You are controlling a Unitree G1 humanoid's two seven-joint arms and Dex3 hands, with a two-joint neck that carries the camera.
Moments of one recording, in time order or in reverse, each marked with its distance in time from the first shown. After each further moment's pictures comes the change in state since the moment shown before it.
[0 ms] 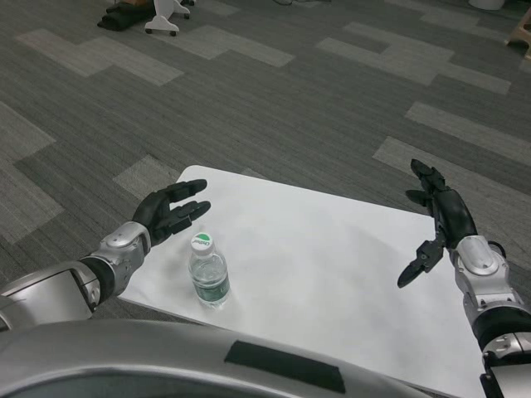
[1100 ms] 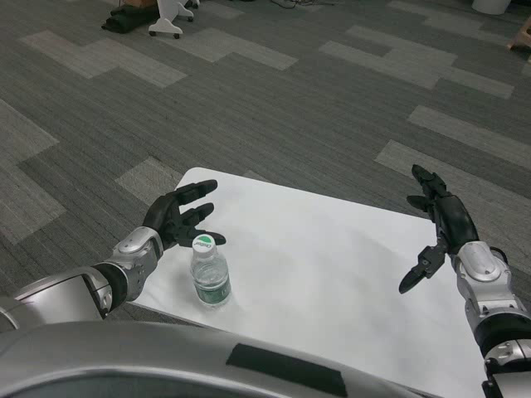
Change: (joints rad) left arm 0.004 -0.048 -0.002 -0.010 -0.091 -0.036 0.002; right arm 0.003 0.001 0.003 0.000 0.000 0.000 0.006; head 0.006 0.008
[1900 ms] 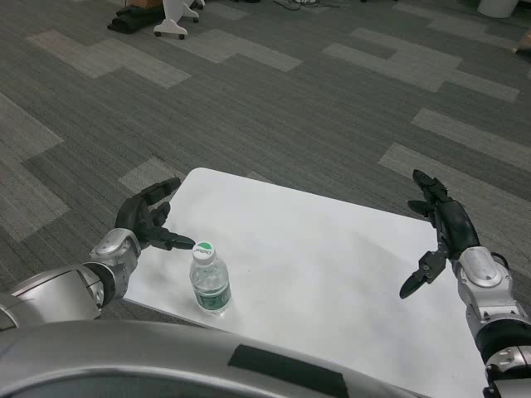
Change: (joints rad) left arm -0.002 0.023 0.074 0.130 -0.112 0.000 0.012; right arm 0.007 0.003 0.004 0.000 0.000 0.000 0.003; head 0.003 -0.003
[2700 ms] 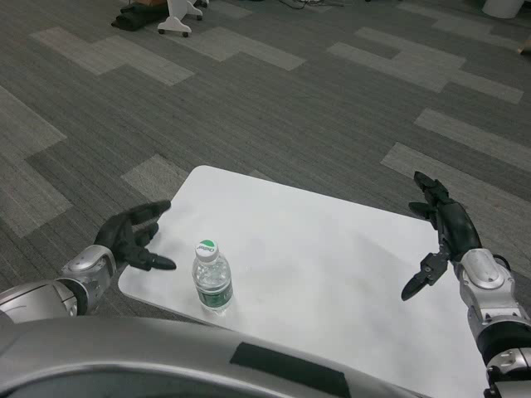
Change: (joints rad) left arm 0.121 0.075 0.006 -0.013 0.074 0.026 -0.116; right arm 0.002 0.000 0.001 0.007 0.000 0.000 0.017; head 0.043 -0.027
